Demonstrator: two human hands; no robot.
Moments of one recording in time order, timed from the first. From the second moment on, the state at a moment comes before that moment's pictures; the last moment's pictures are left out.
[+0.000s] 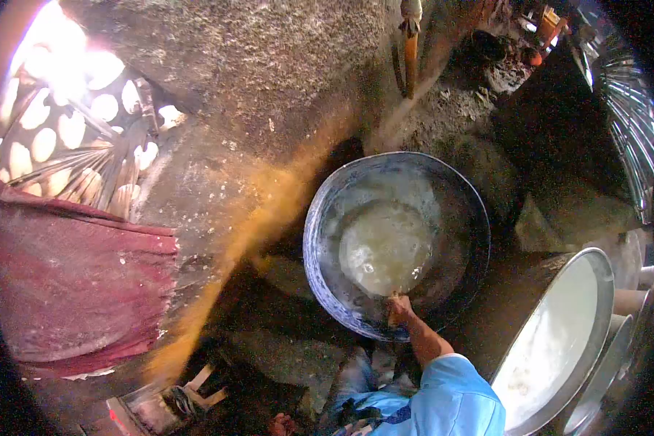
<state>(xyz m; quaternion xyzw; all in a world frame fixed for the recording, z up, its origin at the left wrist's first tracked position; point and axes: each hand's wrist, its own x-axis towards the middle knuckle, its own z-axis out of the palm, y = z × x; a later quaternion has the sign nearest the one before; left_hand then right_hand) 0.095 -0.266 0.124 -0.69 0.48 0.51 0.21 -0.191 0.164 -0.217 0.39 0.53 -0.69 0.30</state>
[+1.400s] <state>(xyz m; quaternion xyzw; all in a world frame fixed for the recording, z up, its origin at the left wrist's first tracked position) 0.002 -0.054 0.051 -0.38 0.70 0.53 0.29 0.316 0.506 0.084 0.57 0.34 -0.75 -0.06</state>
